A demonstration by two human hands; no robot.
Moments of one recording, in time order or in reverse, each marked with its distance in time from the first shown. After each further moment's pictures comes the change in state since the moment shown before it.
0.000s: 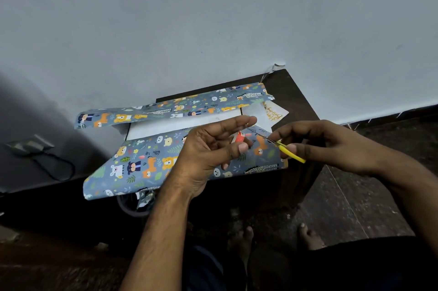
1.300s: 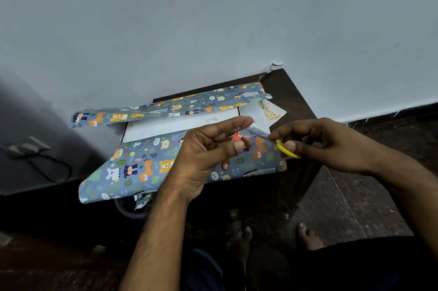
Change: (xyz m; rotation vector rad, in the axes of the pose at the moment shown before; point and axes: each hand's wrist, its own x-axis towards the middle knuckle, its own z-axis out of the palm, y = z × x) left_hand 0.003 -0.007 -0.002 -0.071 -0.015 -0.012; right_hand 0.002 0.013 -0.005 -0.122 0.085 -0.057
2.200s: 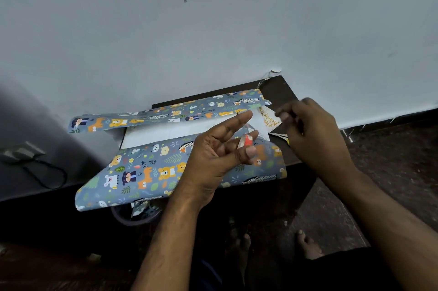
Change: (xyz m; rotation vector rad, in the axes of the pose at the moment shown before) left_hand 0.006 -0.004 0.017 -0.064 0.014 0.021; right_hand 0.034 0.005 0.033 -0.438 0.737 0.041
